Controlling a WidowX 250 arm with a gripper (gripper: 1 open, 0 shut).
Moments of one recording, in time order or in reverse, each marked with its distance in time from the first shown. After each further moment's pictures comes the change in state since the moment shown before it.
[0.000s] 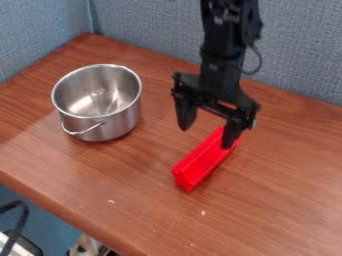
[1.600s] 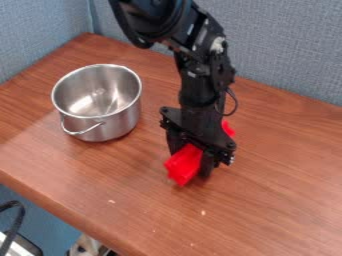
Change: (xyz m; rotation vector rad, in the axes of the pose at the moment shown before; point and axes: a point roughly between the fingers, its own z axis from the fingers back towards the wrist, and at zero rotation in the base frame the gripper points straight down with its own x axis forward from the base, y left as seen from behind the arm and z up) arm -0.014 0.012 -0.037 -0.025 -0.088 -0.114
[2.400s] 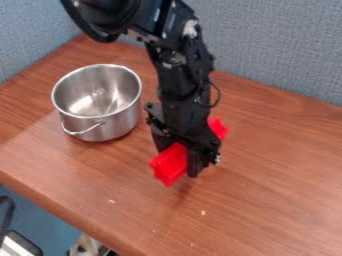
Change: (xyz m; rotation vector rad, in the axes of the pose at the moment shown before) arm -0.019 -0.004 0.018 -0.053 -0.028 -0.041
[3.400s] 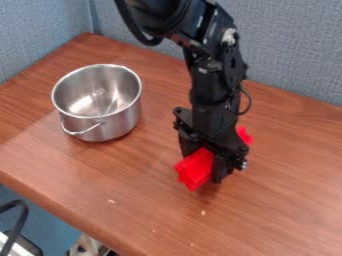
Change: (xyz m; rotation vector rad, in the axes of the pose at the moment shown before) arm 0.018 -0.019 -0.010 -0.022 0.053 -0.051
